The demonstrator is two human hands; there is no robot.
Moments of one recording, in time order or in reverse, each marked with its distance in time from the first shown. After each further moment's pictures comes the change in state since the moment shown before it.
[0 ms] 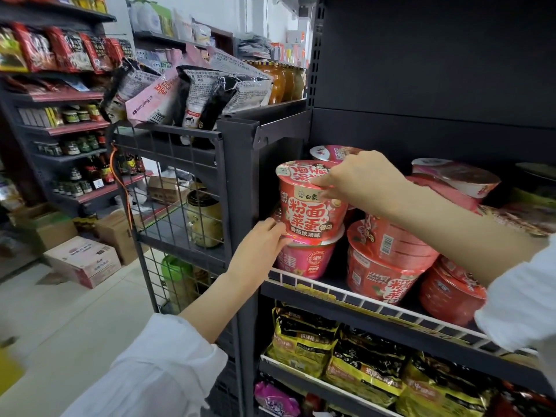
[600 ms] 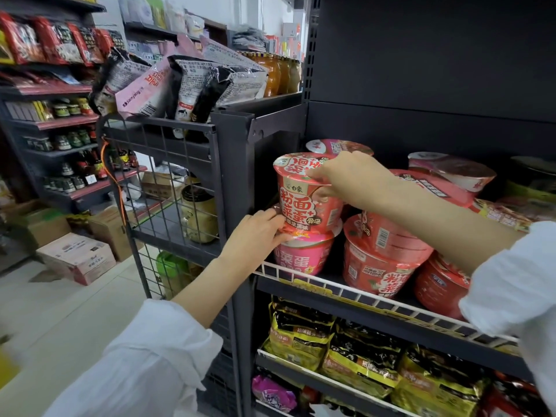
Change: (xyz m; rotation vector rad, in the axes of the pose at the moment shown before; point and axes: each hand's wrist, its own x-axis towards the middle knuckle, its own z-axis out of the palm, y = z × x) left_hand 0.011 0.001 -0.013 0.112 -0.090 0.092; right_hand 0.008 -0.004 0.012 0.218 -0.106 0.099
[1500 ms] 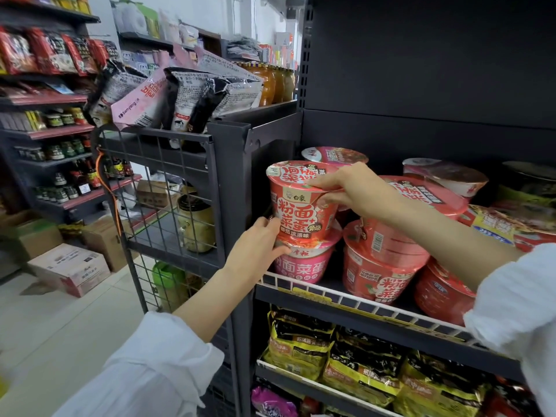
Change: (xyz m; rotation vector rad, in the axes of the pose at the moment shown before) left_hand -0.001 0.014 -0.008 -0.157 -0.096 -0.195; right_hand -0.009 0.012 0.010 0.503 0.028 0.080
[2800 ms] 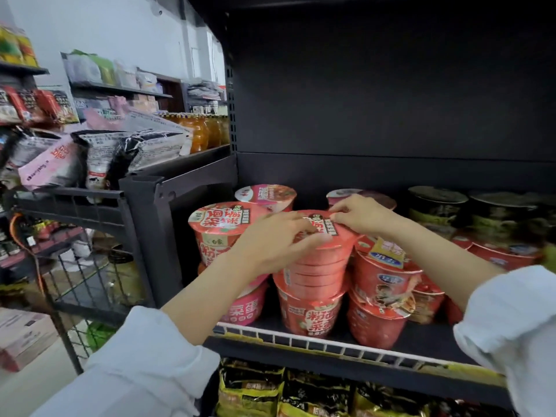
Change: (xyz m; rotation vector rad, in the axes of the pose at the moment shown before) left_hand 0.067 0.147 -0.030 0.059 -0.062 0.489; right_hand -0.057 0.119 -0.051 0.080 -0.018 0.459
